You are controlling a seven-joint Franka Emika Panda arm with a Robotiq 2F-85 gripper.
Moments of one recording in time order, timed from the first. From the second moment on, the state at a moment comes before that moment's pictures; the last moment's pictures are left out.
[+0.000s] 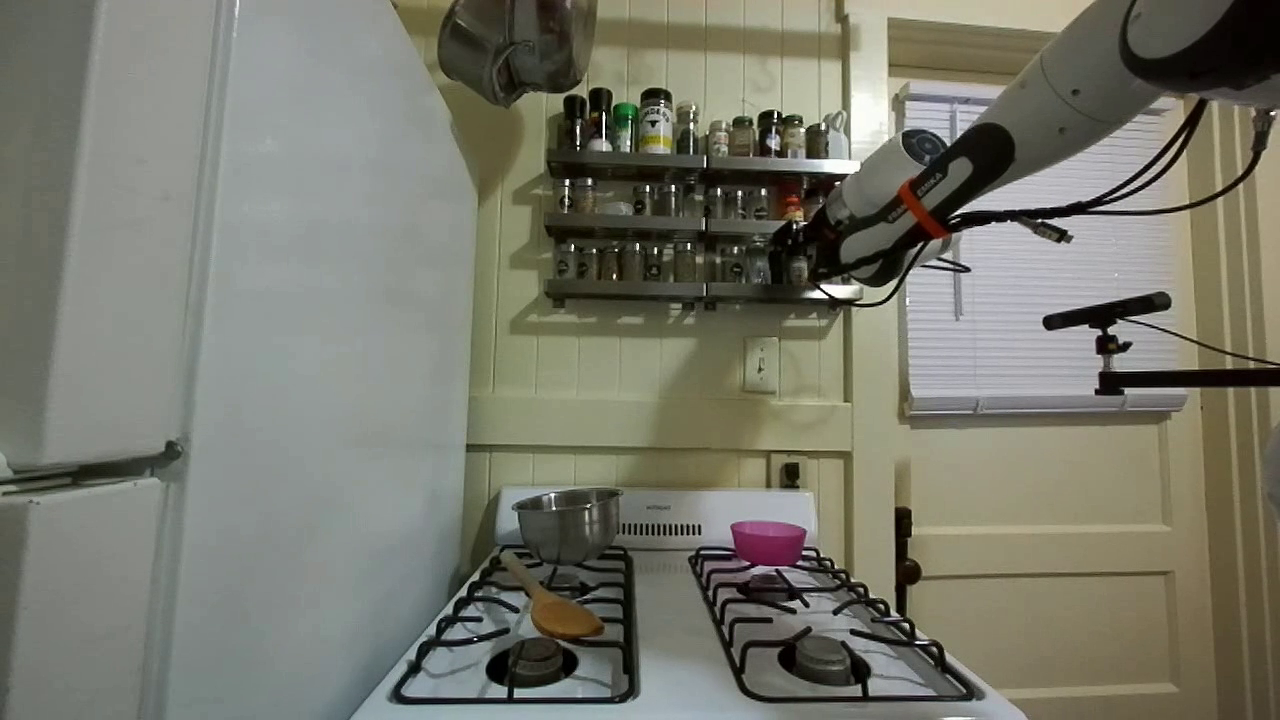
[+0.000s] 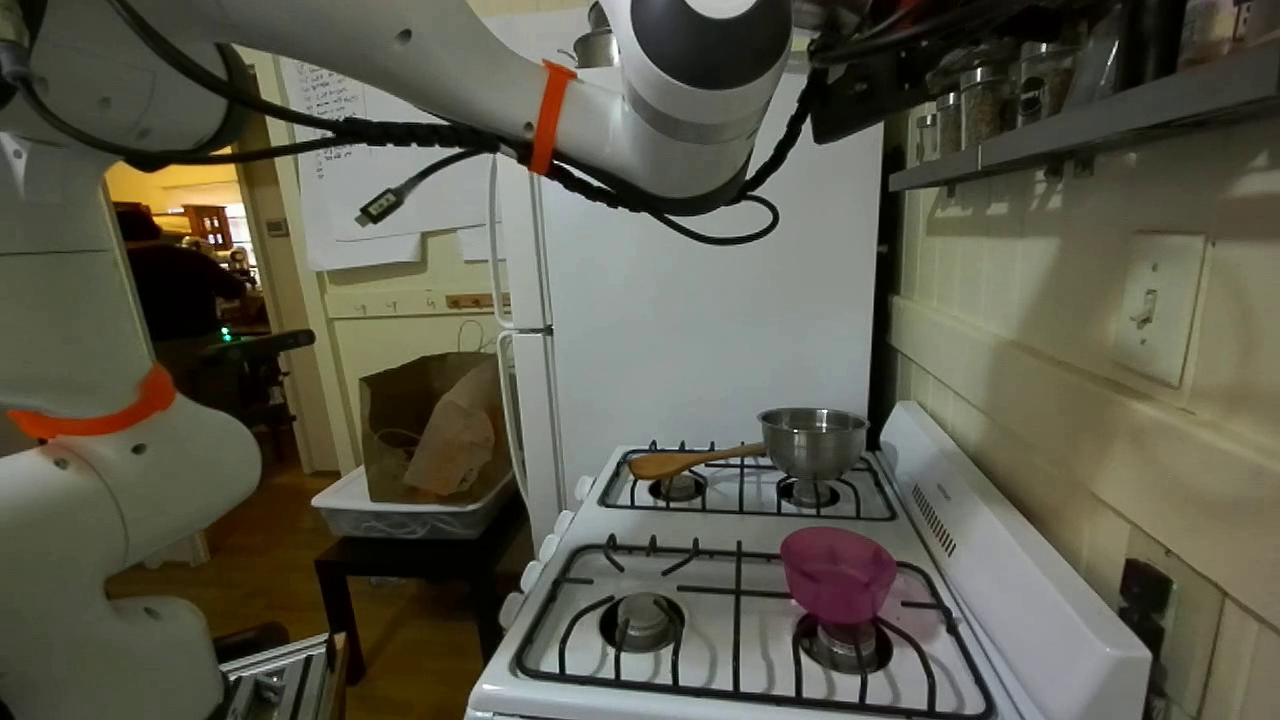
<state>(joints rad) -0.70 0.03 0.25 -1.82 -0.49 3.27 0.46</state>
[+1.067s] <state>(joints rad) -0.40 0.12 0.03 -1.75 -0.19 3.29 0.20</state>
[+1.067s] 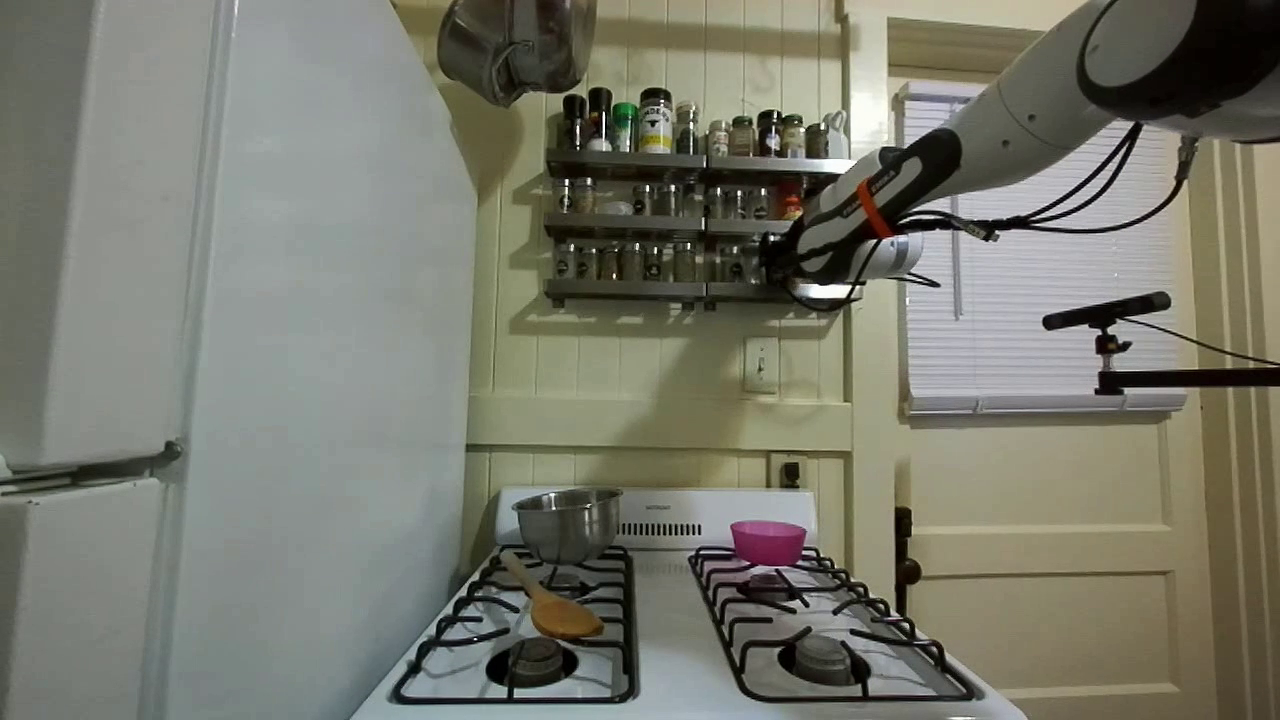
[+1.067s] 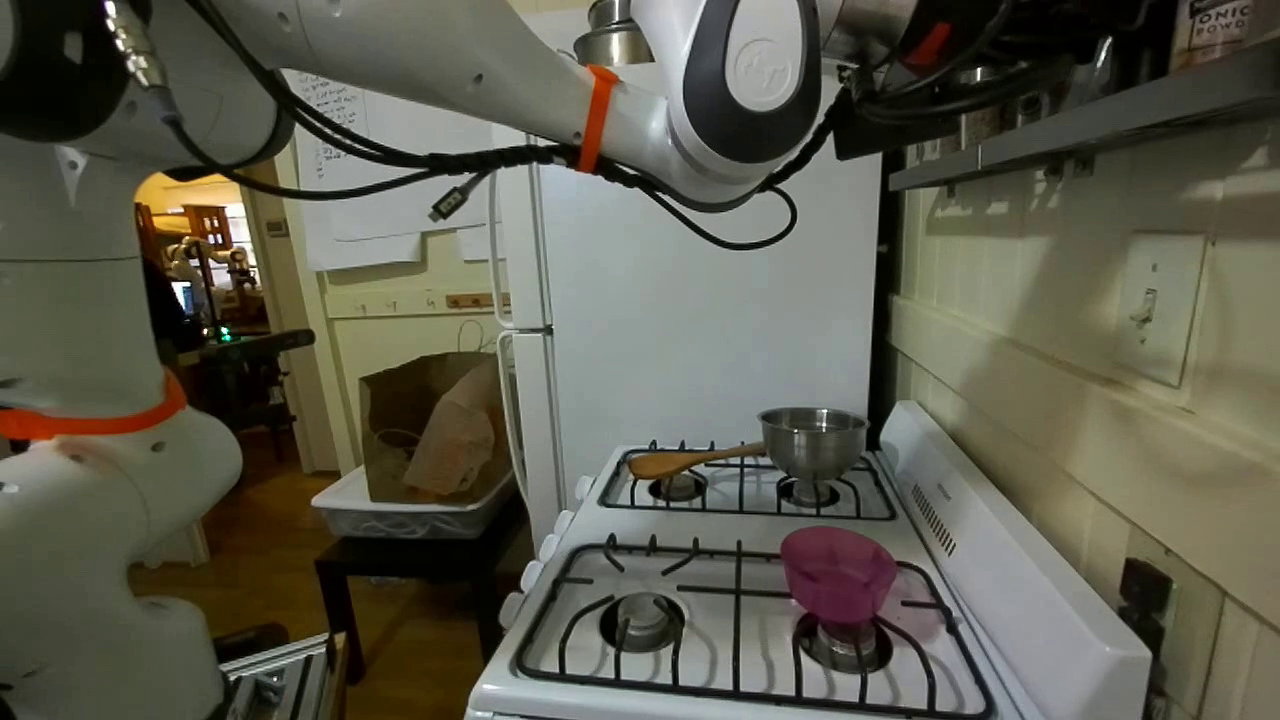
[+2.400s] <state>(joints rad) -0.38 0.15 -0.01 -1.72 -0.19 3.36 0.20</state>
